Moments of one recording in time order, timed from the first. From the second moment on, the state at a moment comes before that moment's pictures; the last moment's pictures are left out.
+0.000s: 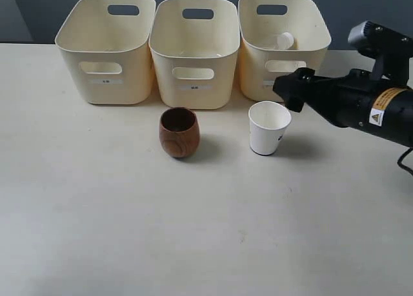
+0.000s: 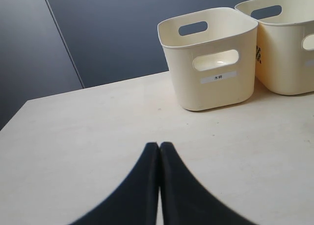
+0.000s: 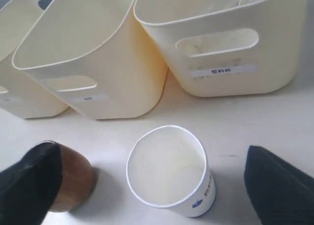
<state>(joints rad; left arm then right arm) -0.04 0.00 0.00 0.07 0.23 0.12 0.28 1.44 -0.55 -0.43 -0.34 0.82</state>
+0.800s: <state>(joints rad) -0.04 0.00 0.00 0.07 0.23 0.12 0.28 1.67 -0.64 -0.48 -0.35 0.87</state>
